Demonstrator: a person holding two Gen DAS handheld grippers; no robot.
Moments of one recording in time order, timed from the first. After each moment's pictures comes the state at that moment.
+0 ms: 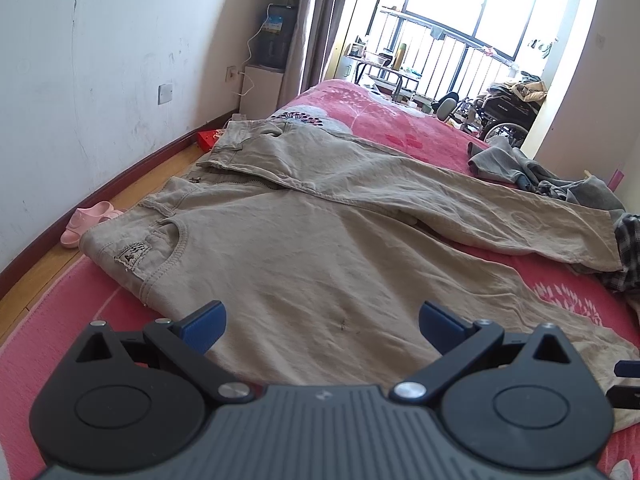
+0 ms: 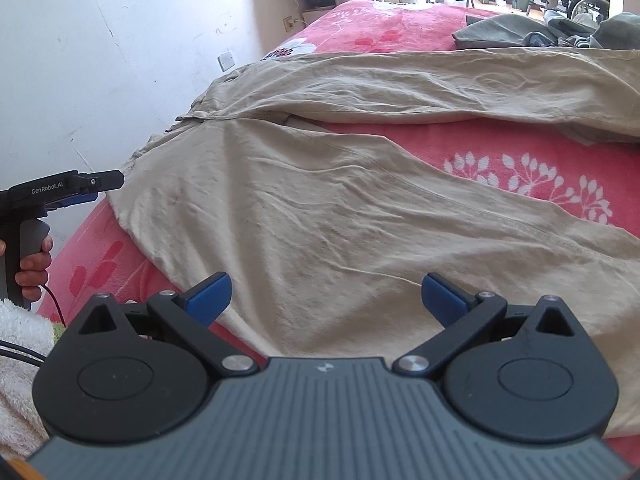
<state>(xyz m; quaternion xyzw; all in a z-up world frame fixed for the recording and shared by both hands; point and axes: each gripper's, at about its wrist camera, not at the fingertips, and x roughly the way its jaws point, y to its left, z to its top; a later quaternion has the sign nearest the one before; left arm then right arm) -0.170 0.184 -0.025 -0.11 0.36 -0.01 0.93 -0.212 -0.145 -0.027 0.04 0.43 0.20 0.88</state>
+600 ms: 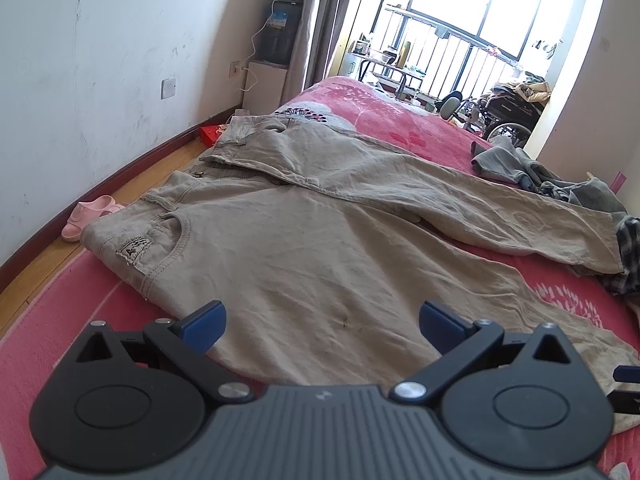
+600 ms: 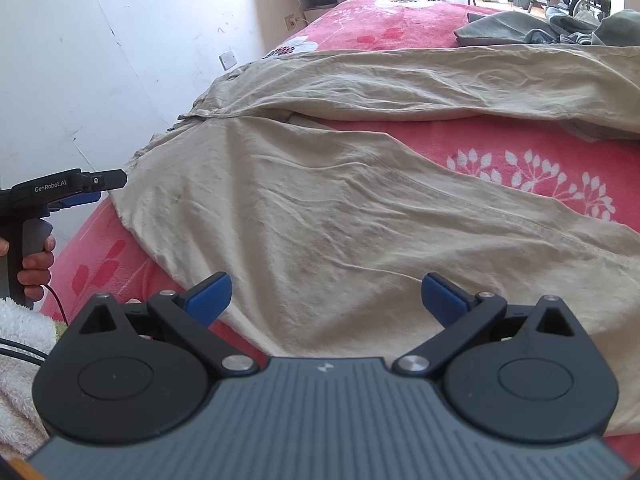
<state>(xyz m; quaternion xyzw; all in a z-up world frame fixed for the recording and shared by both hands) -0.169 0.185 -0.026 -0.12 0.37 0.00 0.92 -0.212 -0.145 -0.029 0.05 0.43 0.21 0.88</state>
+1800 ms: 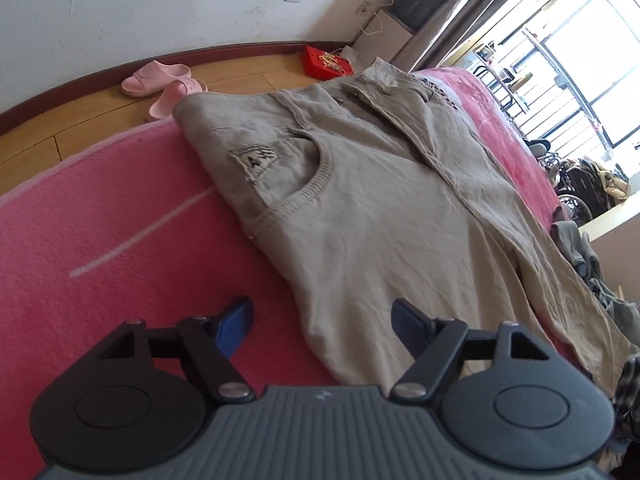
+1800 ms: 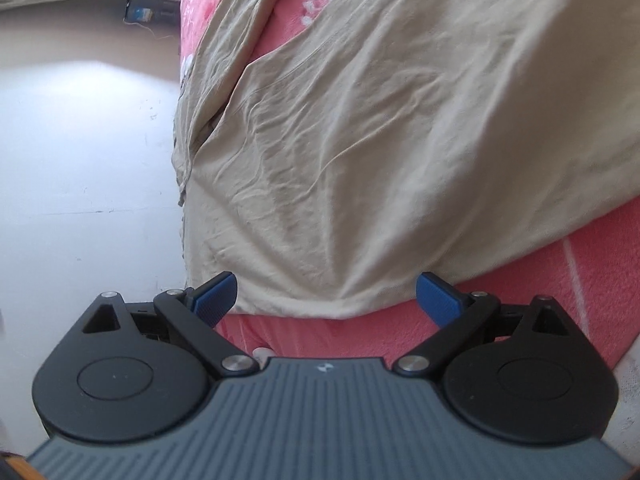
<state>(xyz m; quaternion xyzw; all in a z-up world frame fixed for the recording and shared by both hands) -0.147 0.275 -0.086 -0.33 0.43 0.10 0.83 -0.210 -0.229 -0.112 0.48 0.55 0.12 0.68</state>
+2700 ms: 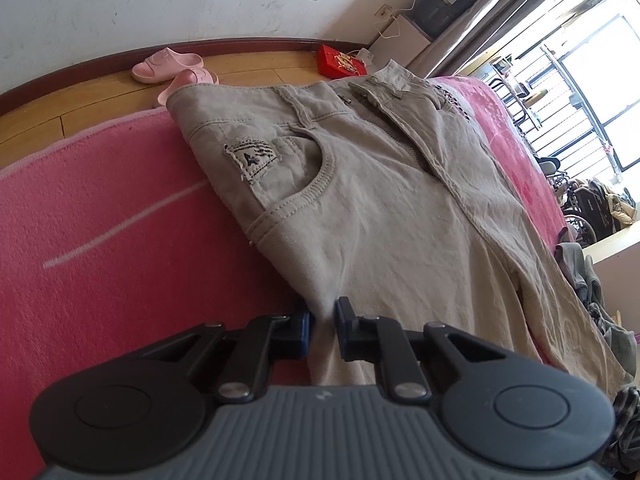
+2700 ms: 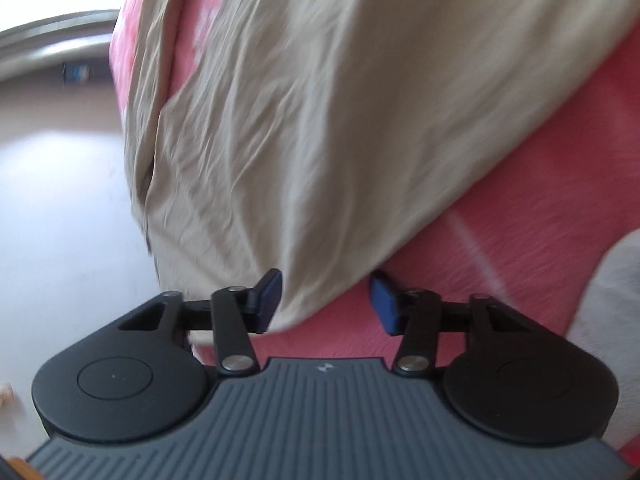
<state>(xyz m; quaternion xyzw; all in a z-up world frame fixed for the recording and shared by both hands) -0.137 0.272 -0.092 -0.36 0.43 0.12 0.82 -0.229 -0.264 -0.140 0.55 0.56 0.02 0.62</state>
